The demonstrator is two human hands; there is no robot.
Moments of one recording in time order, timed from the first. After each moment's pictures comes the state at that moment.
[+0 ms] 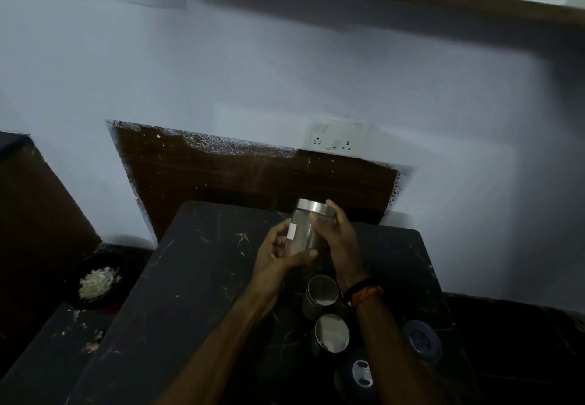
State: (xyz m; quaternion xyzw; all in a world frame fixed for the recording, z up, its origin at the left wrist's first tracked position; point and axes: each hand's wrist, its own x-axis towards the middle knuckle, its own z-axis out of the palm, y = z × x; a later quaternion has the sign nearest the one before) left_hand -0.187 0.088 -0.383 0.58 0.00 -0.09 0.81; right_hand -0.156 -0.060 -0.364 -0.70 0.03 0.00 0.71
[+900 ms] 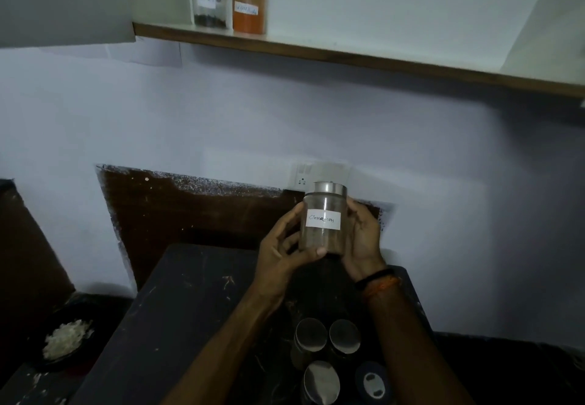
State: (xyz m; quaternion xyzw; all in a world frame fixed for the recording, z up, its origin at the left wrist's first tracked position) left_hand -0.158 0.062 -0.305 0.57 -0.17 0.02 0.80; right_hand -0.131 -0.091 -0.263 -0.53 0.00 -0.03 0.85
